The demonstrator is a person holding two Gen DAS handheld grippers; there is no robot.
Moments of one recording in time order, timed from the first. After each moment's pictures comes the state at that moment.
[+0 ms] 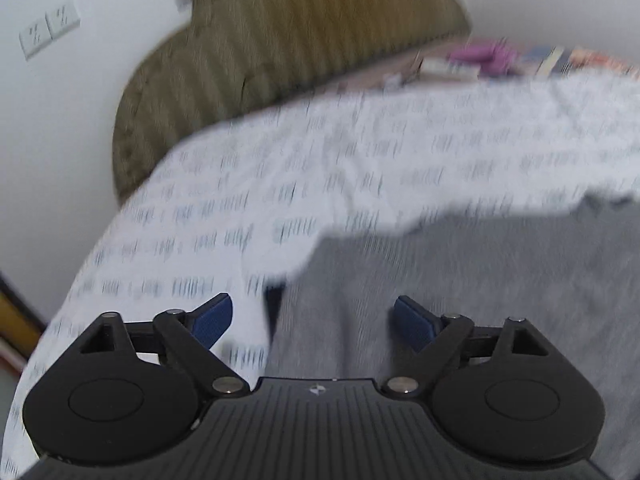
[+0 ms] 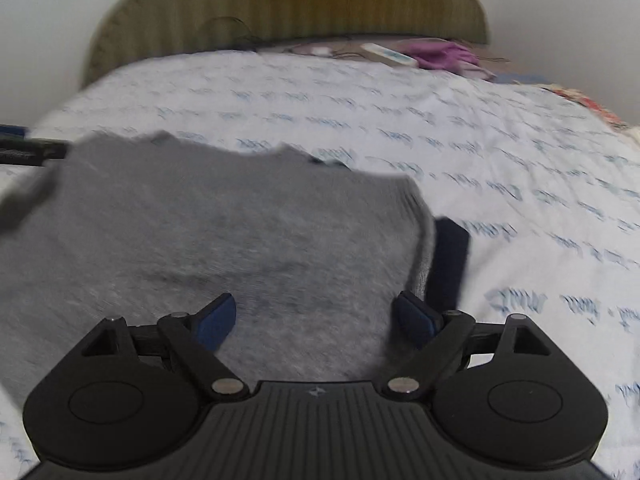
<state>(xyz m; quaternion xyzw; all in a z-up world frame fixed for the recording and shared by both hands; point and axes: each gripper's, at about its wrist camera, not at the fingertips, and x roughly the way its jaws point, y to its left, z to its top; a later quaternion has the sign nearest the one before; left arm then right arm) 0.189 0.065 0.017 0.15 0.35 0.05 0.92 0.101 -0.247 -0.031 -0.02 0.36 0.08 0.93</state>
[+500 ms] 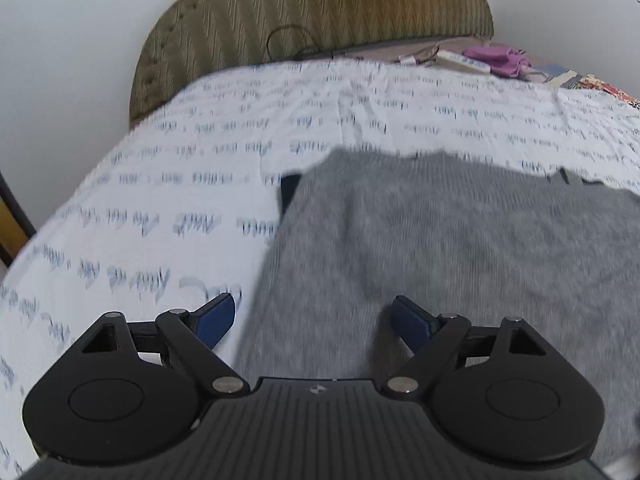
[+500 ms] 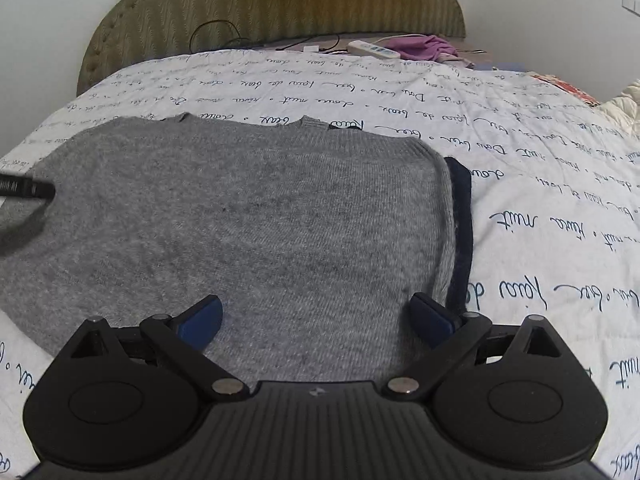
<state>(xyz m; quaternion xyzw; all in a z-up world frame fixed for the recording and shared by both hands) 0.112 0.091 0.011 0.05 0.38 0.05 0.92 0.036 -0.217 -0.039 0.00 0.36 0.05 0.93</state>
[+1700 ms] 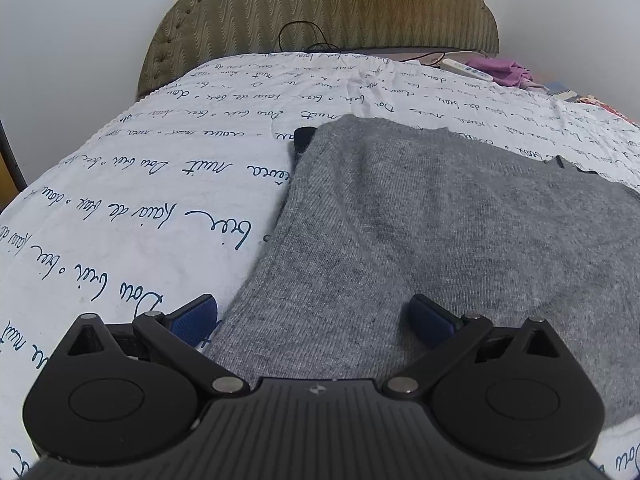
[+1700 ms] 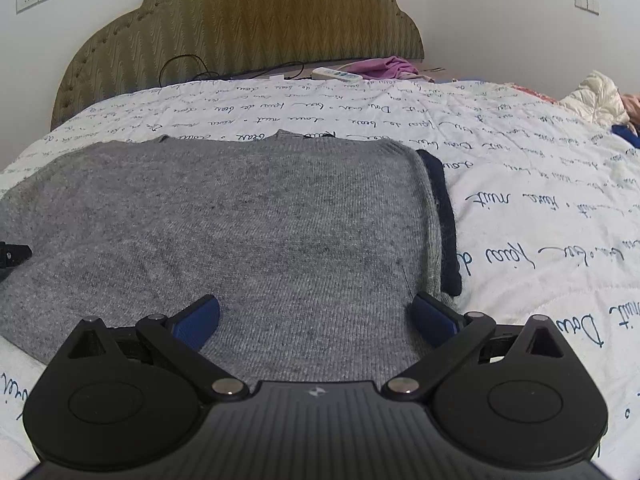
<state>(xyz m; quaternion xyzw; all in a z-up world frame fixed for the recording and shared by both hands) 0.078 0.106 -0.016 0.01 0.36 0.05 0.93 0.014 -0.212 -0.057 0.03 0.31 0.00 0.95</state>
